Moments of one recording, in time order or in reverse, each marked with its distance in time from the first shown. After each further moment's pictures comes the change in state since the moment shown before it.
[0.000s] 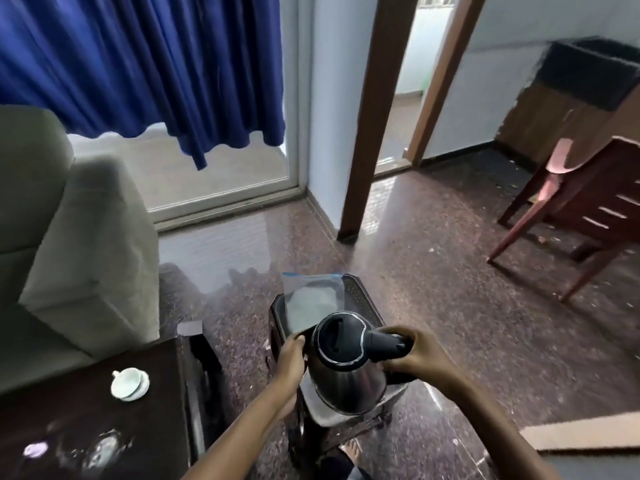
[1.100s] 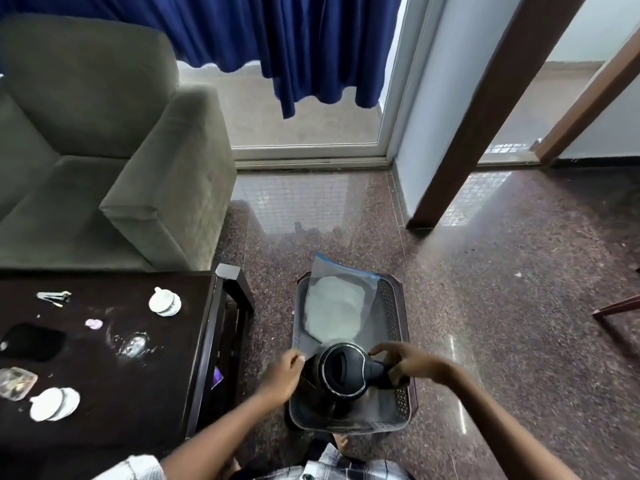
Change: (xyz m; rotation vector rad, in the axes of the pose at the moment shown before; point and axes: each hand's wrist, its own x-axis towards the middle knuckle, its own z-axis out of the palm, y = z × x) left_hand 0.025 -0.045 0.028 0.566 0.181 -0.183; right_hand 0.169 0.084 -0.024 -0.301 -0.918 0.174
